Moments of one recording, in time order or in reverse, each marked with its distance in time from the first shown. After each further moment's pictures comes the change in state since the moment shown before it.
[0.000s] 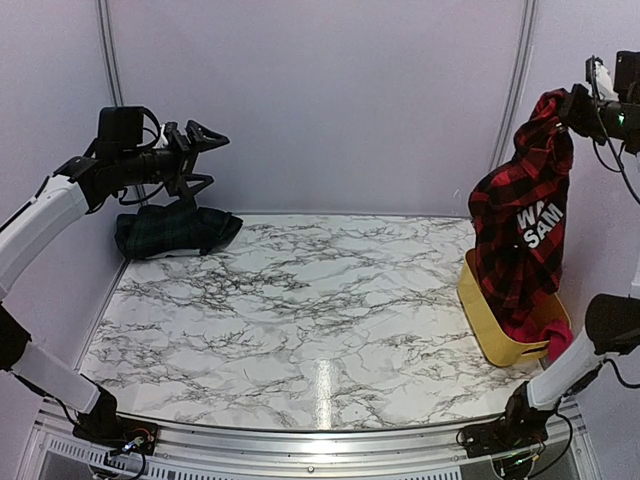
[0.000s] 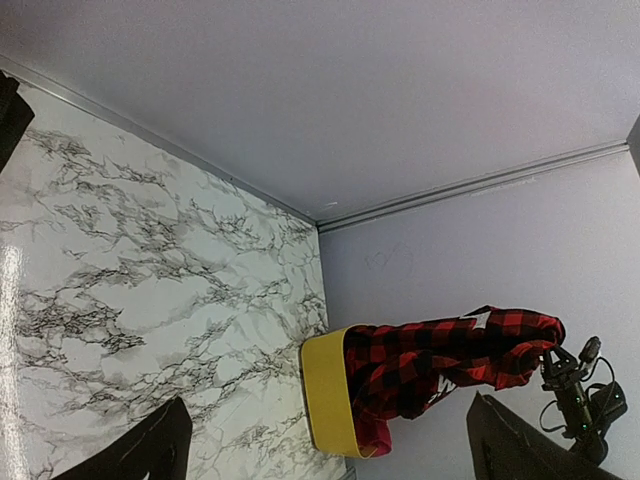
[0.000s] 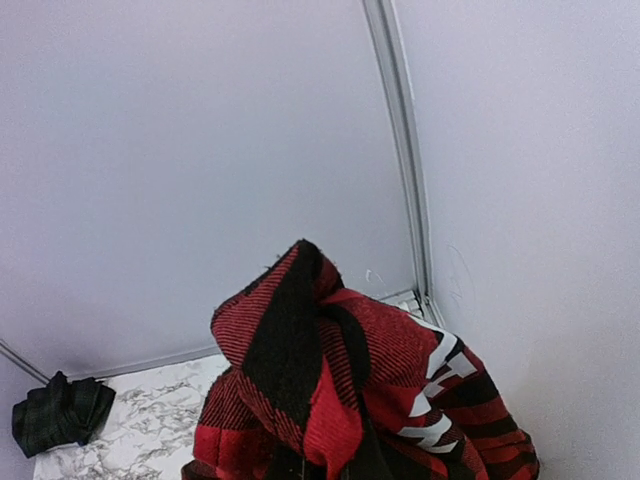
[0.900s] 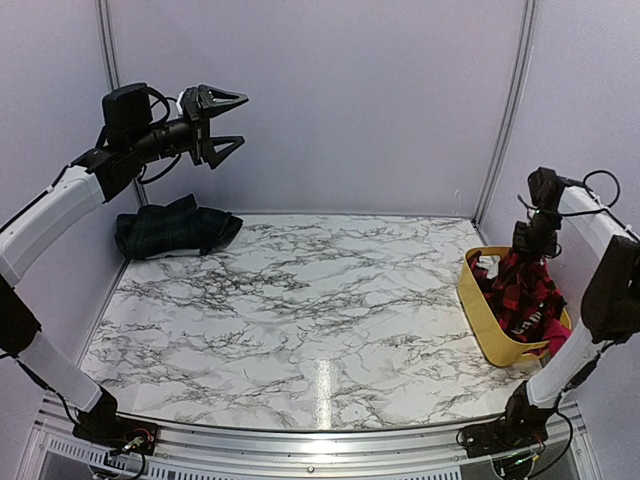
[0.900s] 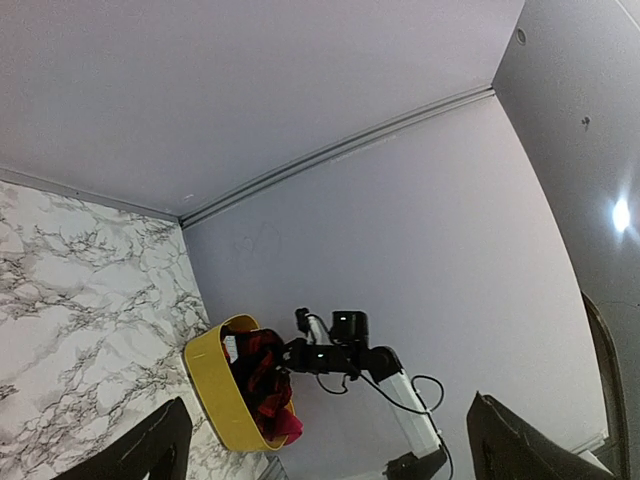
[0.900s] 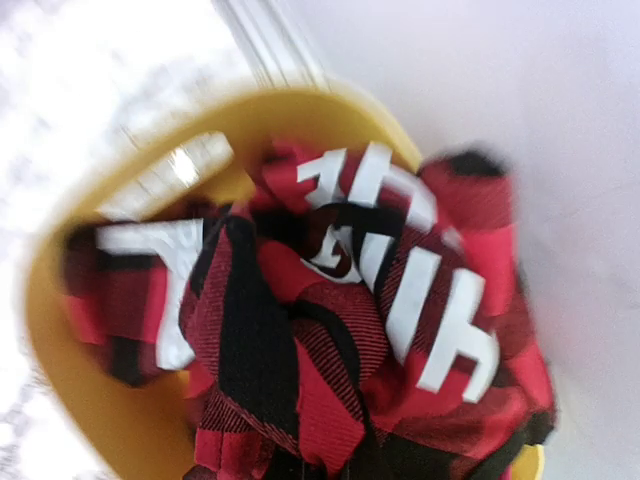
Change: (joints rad) left arm -0.063 0.096 0.089 0.351 0.183 -0.148; right arm 0.000 0.101 -0.978 0.105 0.322 -0.023
